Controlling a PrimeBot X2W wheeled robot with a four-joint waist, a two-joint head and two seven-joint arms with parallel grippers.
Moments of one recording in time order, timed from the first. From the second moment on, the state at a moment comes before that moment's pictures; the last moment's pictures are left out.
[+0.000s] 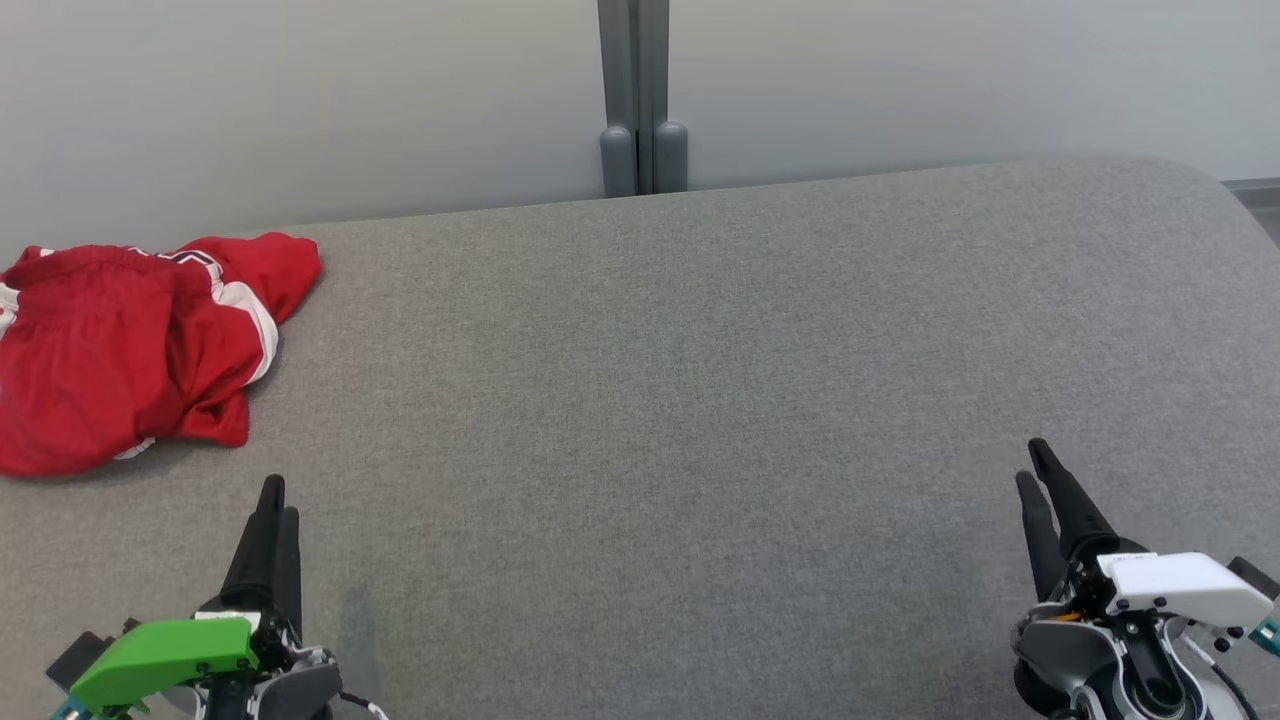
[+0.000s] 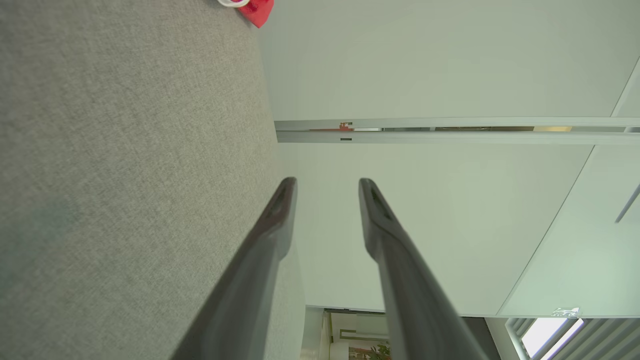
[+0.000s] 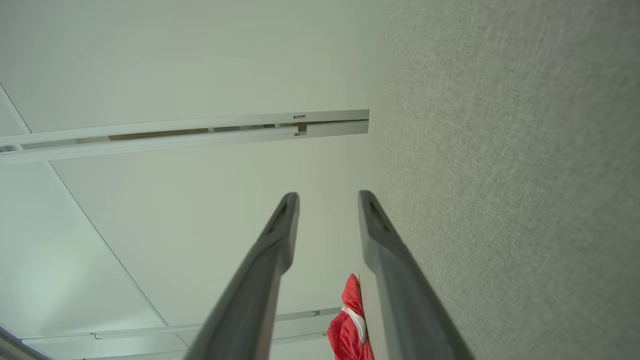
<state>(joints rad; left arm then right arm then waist) -0.08 0.04 0.11 0.27 -1.61 -0.13 0.11 -0.09 -0.04 -0.11 0.27 1.61 0.13 0.11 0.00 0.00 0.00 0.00</state>
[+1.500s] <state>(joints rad) -0.05 0.04 -0.06 0.13 -1.04 -0.02 -0.06 -0.03 -0.04 -0.01 0.15 1.01 0.13 -0.06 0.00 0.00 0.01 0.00</state>
